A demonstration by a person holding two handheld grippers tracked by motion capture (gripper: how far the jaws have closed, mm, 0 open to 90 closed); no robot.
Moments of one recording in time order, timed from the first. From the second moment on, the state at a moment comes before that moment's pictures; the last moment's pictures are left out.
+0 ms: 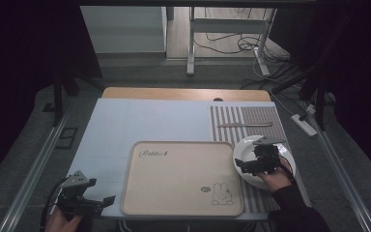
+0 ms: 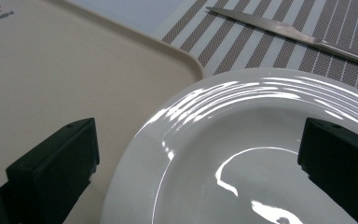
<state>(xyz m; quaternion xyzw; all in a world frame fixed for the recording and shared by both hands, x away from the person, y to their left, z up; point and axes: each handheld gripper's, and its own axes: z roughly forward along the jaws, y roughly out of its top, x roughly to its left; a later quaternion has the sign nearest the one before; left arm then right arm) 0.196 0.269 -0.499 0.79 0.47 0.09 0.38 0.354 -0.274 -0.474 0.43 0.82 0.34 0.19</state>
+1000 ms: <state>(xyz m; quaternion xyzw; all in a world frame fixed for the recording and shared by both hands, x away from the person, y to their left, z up) 0.196 0.268 -0.499 0.80 0.46 0.09 0.38 0.423 -0.253 -0.474 0.43 0.82 0.34 0.17</state>
